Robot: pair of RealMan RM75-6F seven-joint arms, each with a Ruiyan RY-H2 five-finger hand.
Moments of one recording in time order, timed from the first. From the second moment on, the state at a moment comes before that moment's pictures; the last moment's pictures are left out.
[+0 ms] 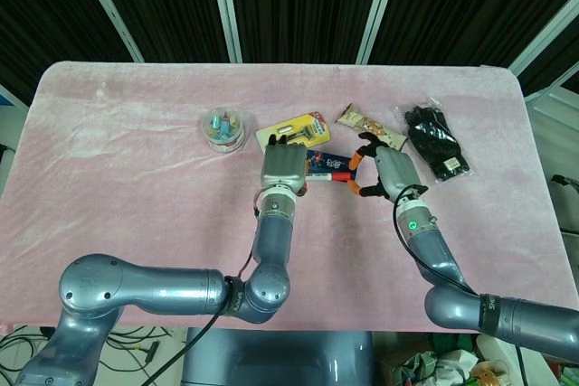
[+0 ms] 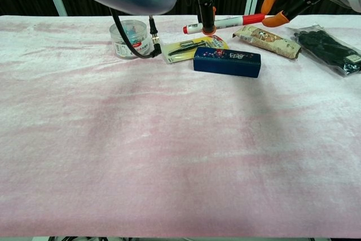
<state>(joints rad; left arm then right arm) -1.51 -1.82 -0.70 -1.39 -0.10 1.32 1.17 0.87 -1.26 0.31 -1.77 -0.57 0.99 -0.18</state>
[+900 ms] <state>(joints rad) -1.51 -1.83 -0.69 -1.38 -0.09 1.31 1.16 0.87 -1.26 0.32 -1.77 -0.58 0.95 -0.16</state>
